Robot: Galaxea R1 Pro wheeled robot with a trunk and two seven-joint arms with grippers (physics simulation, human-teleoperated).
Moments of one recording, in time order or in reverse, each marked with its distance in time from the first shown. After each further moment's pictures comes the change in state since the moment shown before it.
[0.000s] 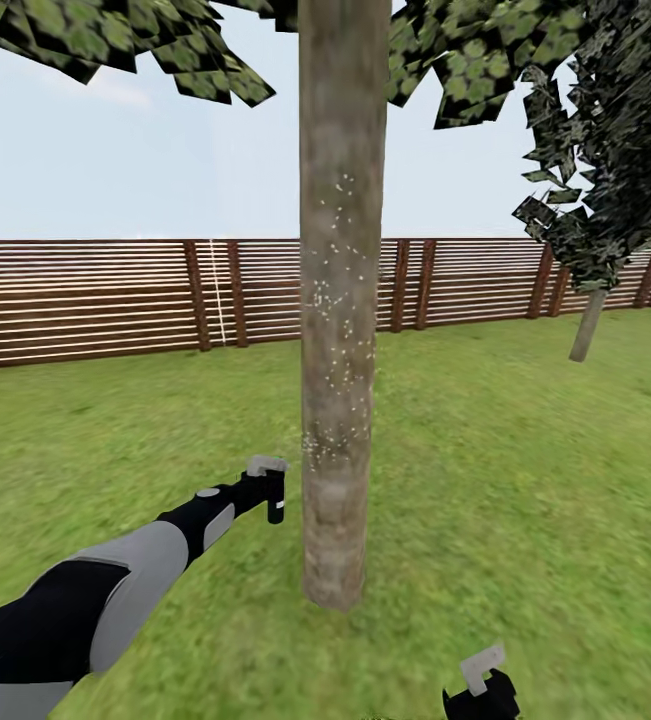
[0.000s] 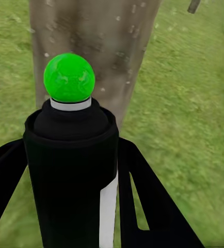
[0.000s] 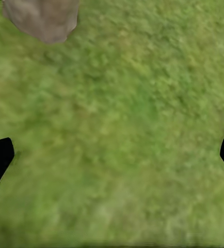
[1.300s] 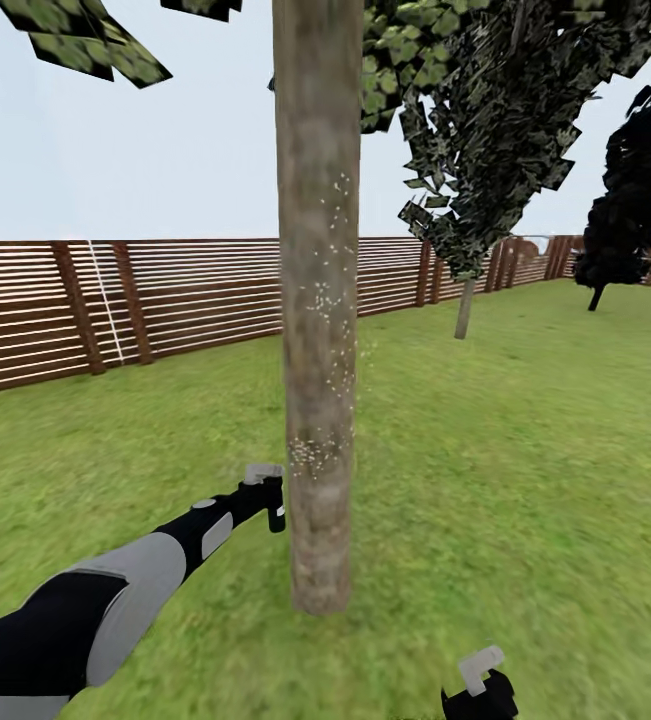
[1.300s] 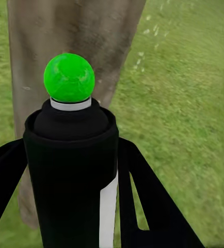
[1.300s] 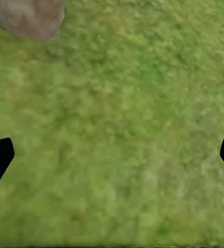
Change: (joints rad) left arm 0.035 0.004 0.001 -0.003 0.095 -0.004 -0.001; right arm 0.000 0.004 0.000 0.000 0.000 0.000 0.000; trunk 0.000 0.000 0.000
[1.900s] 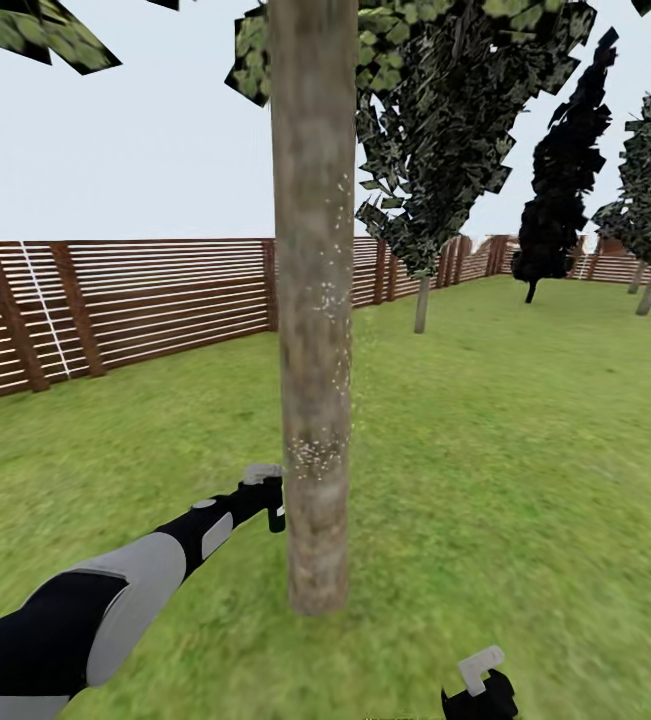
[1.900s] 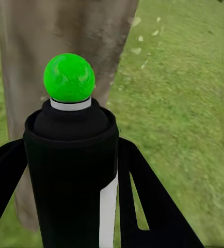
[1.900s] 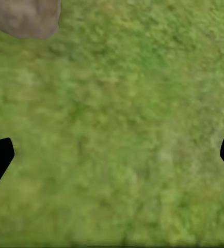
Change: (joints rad) left arm 0.000 0.000 0.000 0.000 0.000 0.000 0.000; right arm 0.000 0.000 0.000 0.000 0.000 0.000 0.000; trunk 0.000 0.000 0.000
